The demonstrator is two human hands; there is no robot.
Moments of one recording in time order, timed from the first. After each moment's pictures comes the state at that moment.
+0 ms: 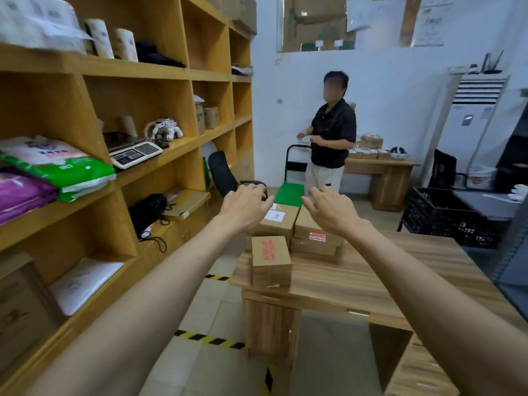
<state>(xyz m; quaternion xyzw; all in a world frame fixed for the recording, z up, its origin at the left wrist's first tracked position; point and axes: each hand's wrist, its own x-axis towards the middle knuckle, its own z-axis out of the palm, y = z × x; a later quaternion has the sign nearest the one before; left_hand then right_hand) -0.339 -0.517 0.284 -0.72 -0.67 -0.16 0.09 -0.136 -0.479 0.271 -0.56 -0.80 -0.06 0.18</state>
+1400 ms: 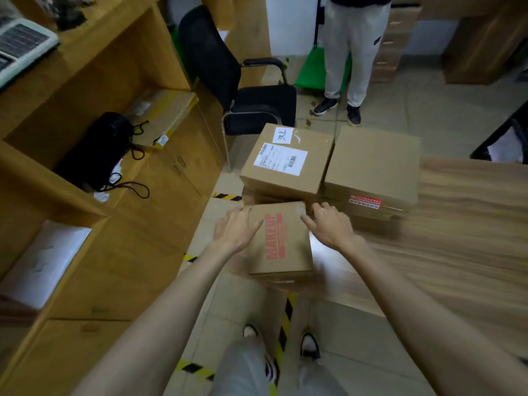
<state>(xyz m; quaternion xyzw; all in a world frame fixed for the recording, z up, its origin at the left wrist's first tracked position) -0.410 -0.129 -0.020 -0.61 -0.77 0.01 -0.18 -0.184 -0.077 -0.041 -0.59 -0.78 0.20 0.00</state>
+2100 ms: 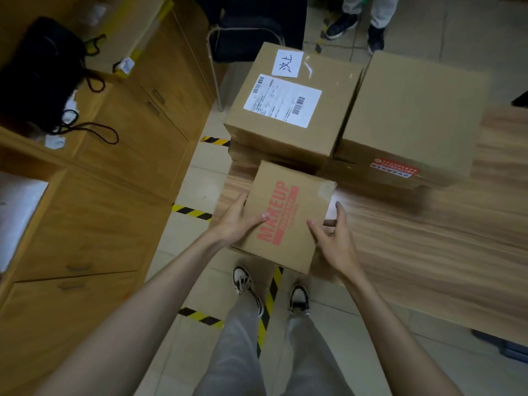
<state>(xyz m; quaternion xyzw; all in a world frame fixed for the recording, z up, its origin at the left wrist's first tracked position) -0.417 -0.121 -0.129 -0.40 -0.68 -0.21 -0.57 -0.179 -0.118 -0.160 -0.67 -0.48 0.53 0.20</state>
